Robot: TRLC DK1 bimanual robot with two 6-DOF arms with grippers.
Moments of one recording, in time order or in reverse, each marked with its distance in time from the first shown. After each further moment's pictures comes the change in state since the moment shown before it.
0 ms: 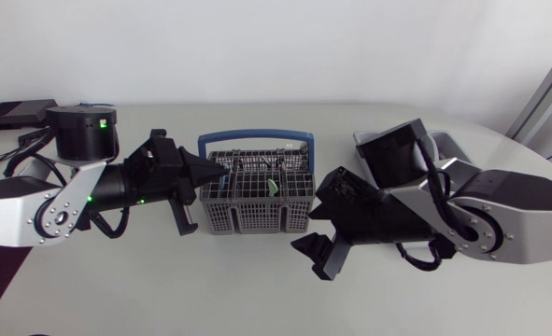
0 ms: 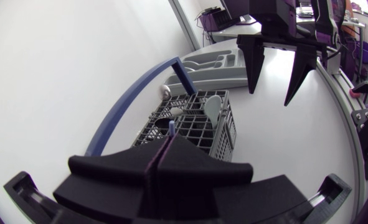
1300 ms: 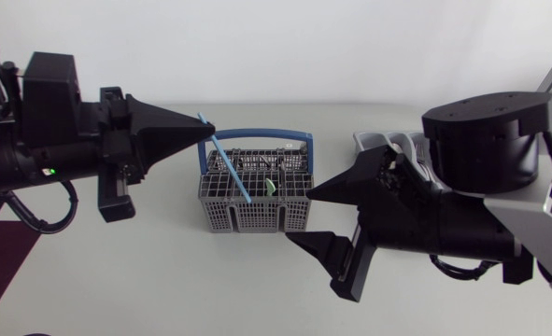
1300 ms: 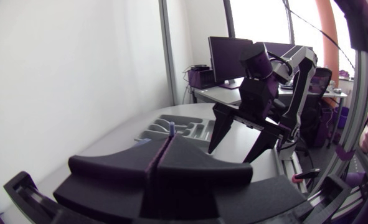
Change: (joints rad) left arm -0.010 -0.354 0.116 -0.255 0.261 -0.448; right arm 0.112 -0.308 -0.020 -0.014 0.007 0.005
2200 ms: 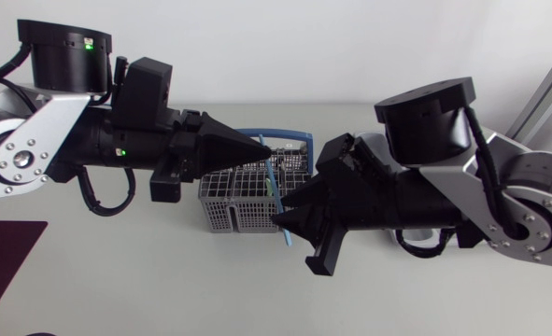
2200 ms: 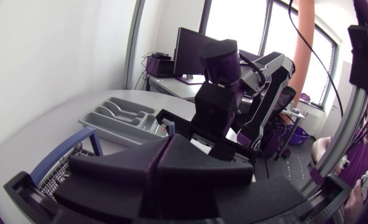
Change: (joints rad) left arm -0.107 0.278 0.153 -0.050 0.164 -0.103; right arm -0.049 0.200 0.089 0.050 -0.140 0.027
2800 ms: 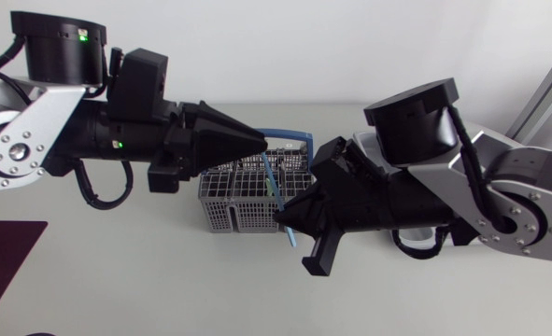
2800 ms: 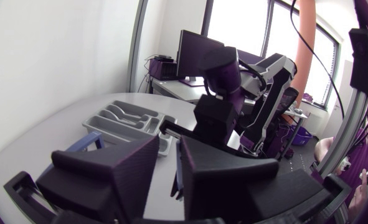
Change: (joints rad) left arm 0.018 0.000 0.023 0.000 -0.005 0.000; right arm 0.006 0.028 0.017 -0.042 -0.004 0.023
